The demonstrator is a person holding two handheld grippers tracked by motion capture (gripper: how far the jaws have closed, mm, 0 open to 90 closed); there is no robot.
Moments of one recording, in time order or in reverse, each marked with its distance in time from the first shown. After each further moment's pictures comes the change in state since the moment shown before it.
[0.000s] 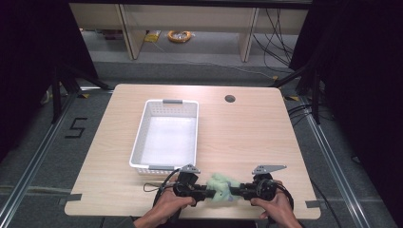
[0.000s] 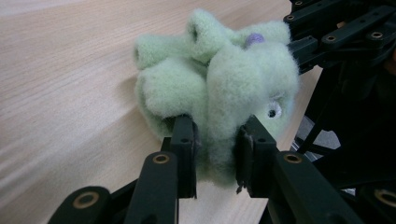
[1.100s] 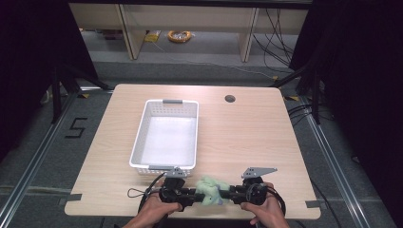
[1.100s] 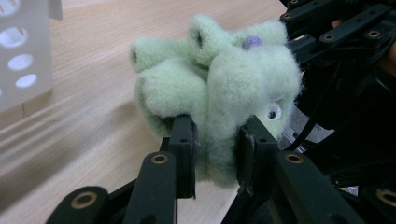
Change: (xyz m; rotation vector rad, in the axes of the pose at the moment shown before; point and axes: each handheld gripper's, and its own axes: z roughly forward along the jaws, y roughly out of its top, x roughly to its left) left arm -0.002 -0.016 -0.038 -0.025 0.002 0.026; right arm 0.036 0.009 0.011 -0.012 0.023 -0.042
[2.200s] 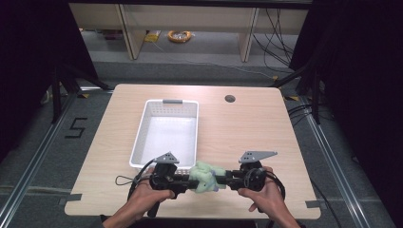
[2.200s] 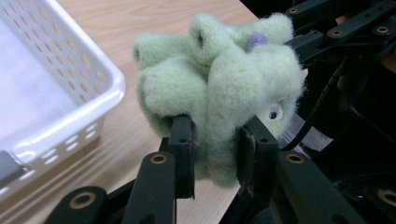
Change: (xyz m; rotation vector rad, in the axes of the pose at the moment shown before) left arm -0.010 0.043 -0.045 -0.038 0.049 0.028; right arm 0.022 0.056 -0.019 -0.028 0.015 -0.053
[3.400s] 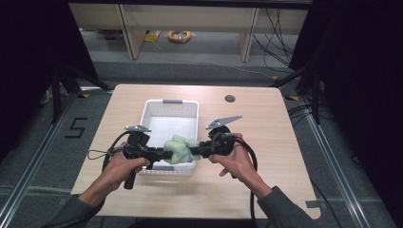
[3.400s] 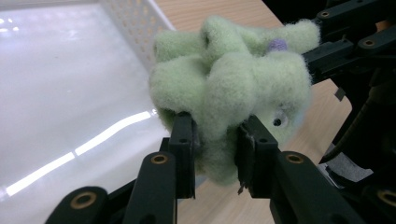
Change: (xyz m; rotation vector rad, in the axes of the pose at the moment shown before) left arm 0.064 0.043 -0.059 -0.022 0.139 -0.095; right arm 0.002 0.100 0.057 0.039 -0.007 -0.095
